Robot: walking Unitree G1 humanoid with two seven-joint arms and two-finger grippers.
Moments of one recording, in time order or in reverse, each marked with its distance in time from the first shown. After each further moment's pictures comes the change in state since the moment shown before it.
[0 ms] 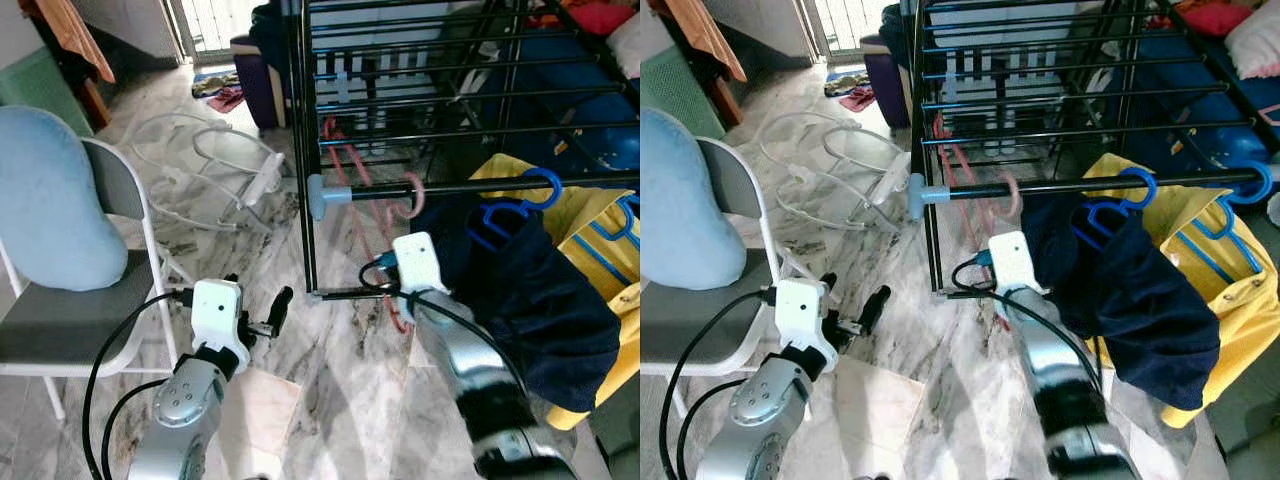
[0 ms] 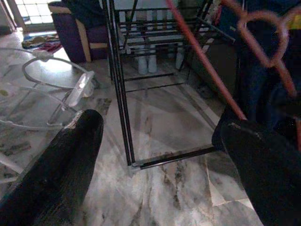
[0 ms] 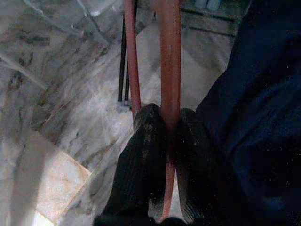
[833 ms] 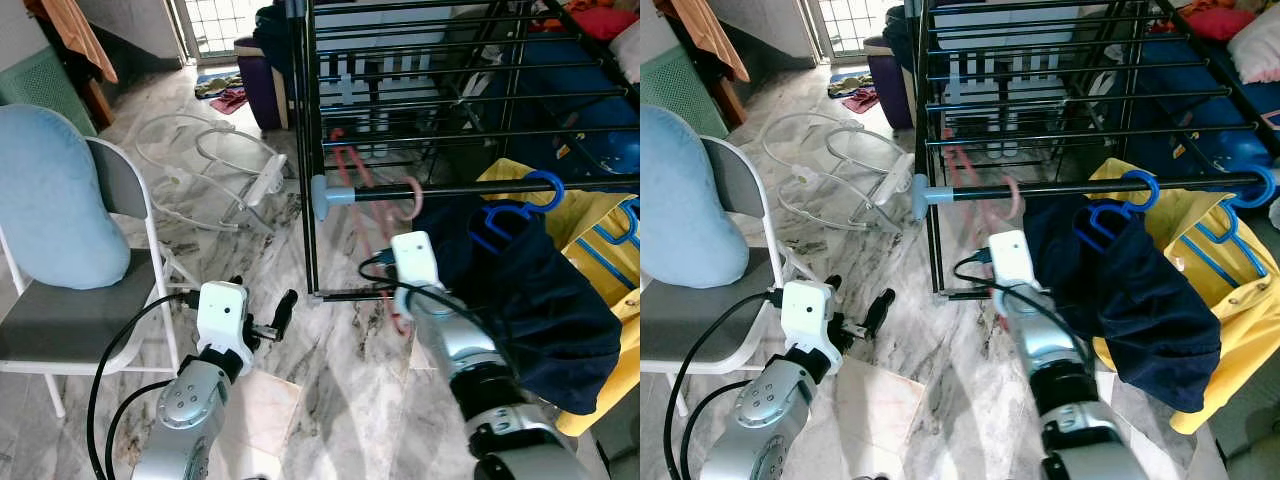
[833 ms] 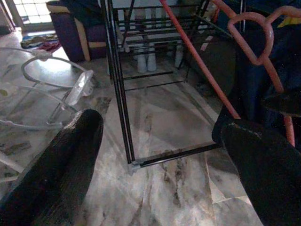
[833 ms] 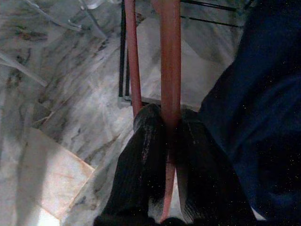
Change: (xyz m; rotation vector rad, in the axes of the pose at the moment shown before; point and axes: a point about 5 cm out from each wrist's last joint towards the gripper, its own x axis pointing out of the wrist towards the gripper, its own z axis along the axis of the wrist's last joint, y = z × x) left arm 0.000 -0.004 -0.002 0.012 0.013 -0.014; right arm 0.010 0.003 0.002 0.035 0.037 -0.011
